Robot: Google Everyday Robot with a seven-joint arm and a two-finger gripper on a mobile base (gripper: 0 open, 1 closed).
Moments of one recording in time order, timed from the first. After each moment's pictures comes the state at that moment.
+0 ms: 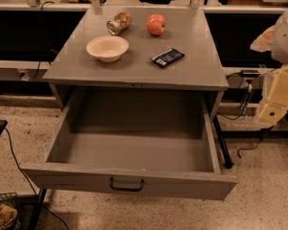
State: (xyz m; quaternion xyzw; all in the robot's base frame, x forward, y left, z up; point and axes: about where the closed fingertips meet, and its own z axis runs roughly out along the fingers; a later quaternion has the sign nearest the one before) arm 0.438 -0.216 0.978 -0.60 0.78 -0.04 0.16
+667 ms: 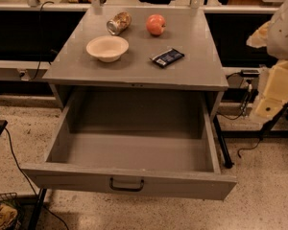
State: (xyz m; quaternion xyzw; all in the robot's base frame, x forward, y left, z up) arm 0.445 -0.211 0.982 -0.61 0.77 -0.04 0.17
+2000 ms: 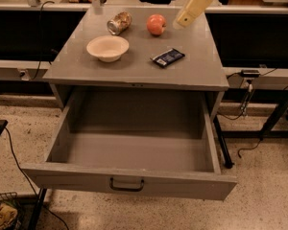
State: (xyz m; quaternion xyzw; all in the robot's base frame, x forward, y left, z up) arm 0.672 -0.100 1.069 -0.63 0.62 -0.02 0.46
